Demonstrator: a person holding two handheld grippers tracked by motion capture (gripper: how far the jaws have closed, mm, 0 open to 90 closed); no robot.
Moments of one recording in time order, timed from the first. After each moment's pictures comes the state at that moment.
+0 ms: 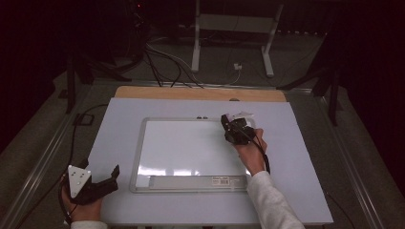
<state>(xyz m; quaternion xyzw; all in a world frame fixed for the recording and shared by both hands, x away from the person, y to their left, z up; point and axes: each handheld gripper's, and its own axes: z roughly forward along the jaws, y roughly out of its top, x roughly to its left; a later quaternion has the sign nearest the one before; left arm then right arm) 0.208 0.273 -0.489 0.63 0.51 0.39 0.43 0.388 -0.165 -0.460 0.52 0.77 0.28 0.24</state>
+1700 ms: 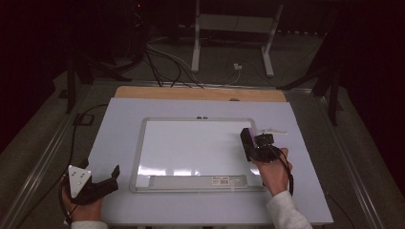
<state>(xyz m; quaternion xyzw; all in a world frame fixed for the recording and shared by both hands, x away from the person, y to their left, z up) 0.207 0.273 -0.489 0.63 0.52 0.39 0.43 0.325 -0.223 -0.455 0.61 0.70 0.30 0.19</state>
